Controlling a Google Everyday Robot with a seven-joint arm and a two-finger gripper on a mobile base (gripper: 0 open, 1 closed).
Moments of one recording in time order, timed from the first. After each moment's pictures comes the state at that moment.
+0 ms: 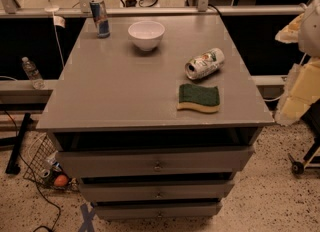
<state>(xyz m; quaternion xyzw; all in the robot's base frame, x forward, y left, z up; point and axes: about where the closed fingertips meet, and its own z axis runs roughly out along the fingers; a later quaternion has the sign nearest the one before) 0.438 -0.214 0.988 -0.60 0.78 -0.05 0.18</state>
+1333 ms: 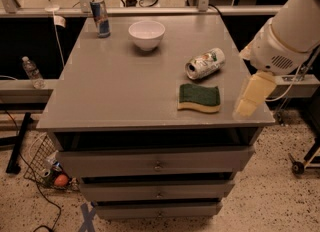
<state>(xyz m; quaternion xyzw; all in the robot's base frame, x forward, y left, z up) 0.502 -0.184 0.915 -0.60 0.78 0.01 0.18</state>
